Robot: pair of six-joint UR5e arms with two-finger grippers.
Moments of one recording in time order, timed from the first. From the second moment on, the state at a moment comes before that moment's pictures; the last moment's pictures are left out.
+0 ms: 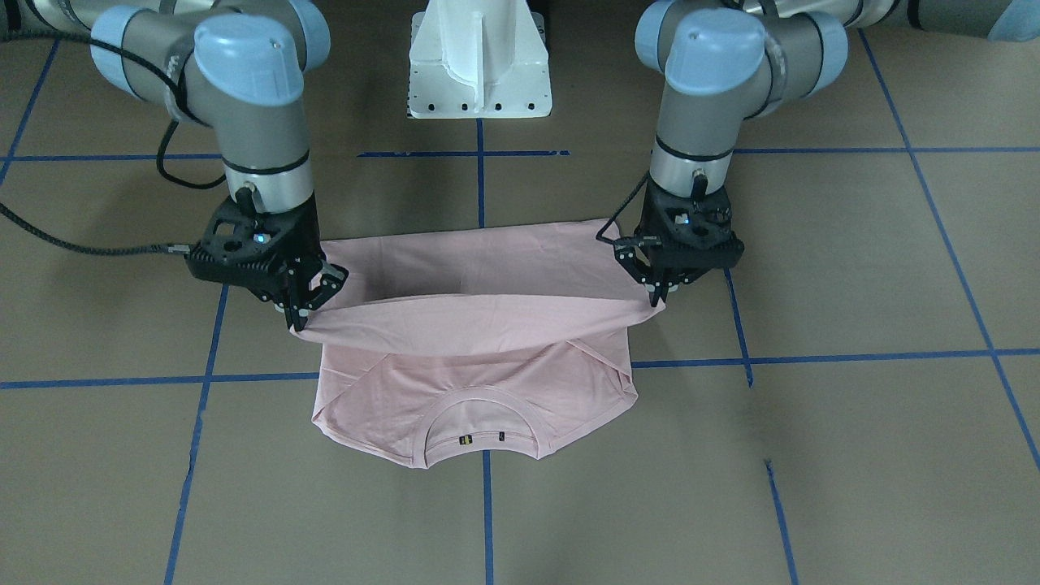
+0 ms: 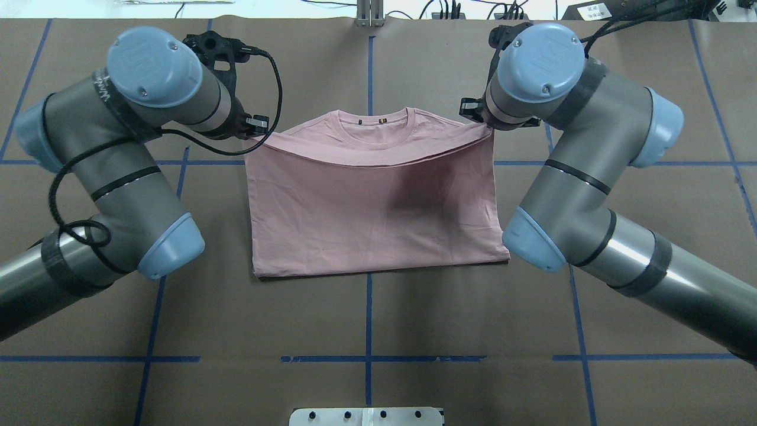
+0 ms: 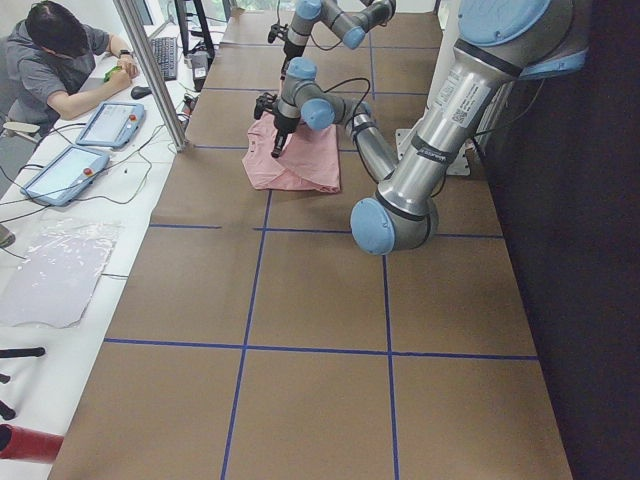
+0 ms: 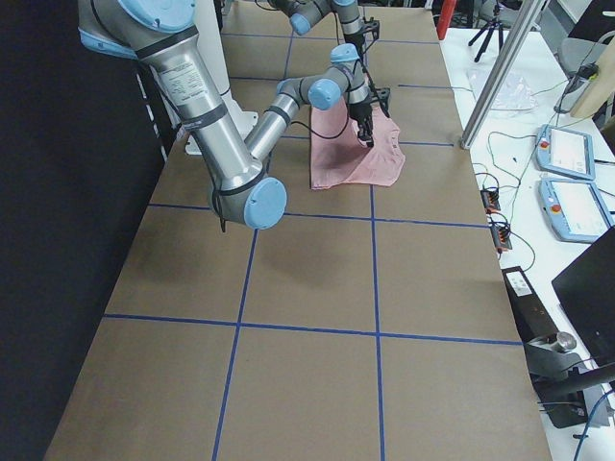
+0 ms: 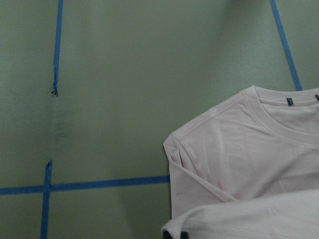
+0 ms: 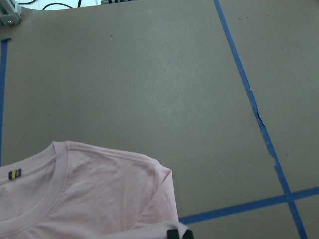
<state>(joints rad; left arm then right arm) -0.75 -2.18 -1.70 -1.65 -1.75 -0.97 0.75 -0.95 1.69 -1.58 1.66 1.22</state>
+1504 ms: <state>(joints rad) -0.67 -1.96 -1.78 -1.93 -1.80 -0.98 0.84 -0.93 1.44 -1.29 1.81 1.02</state>
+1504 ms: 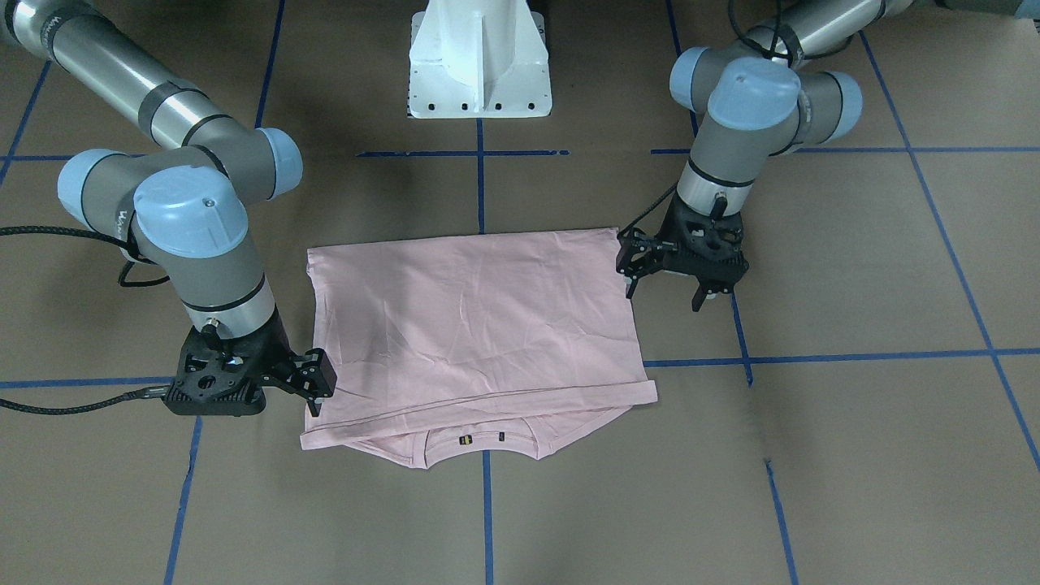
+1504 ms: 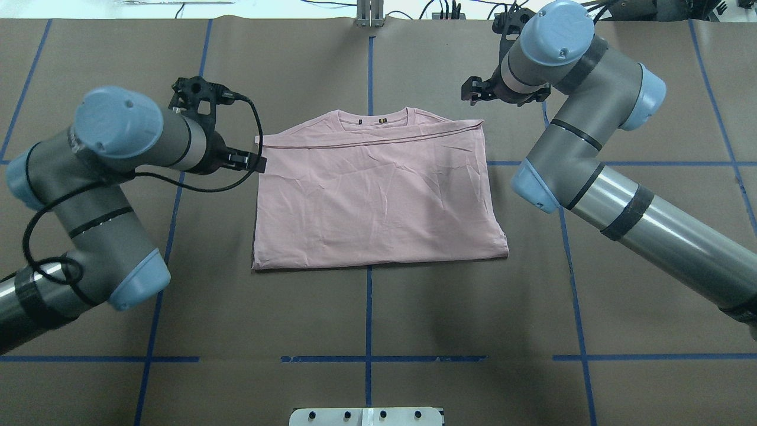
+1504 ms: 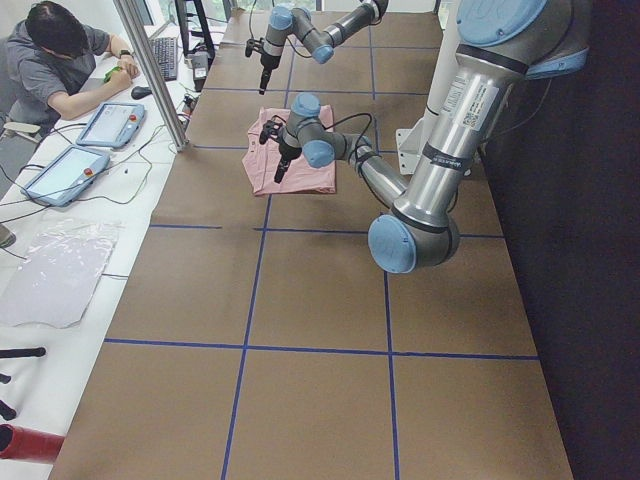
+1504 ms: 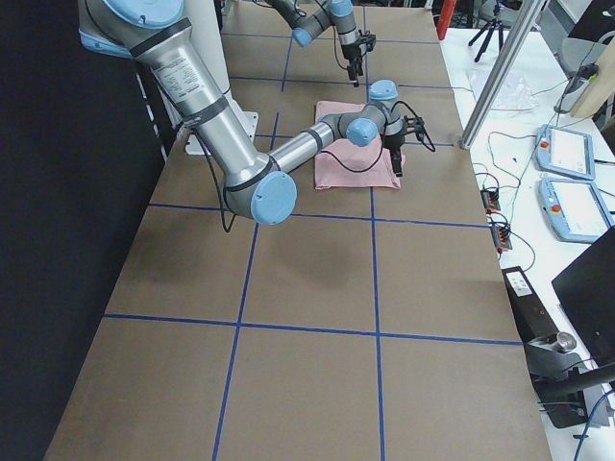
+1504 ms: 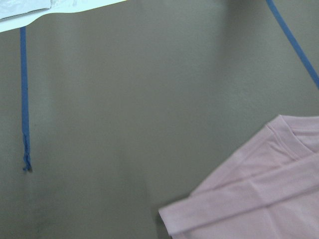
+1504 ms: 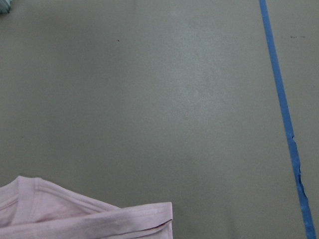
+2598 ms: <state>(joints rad) -0.44 -1.89 -1.81 -1.94 -1.70 -1.24 0.84 -0.95 1.48 -1.30 1.81 1.02</state>
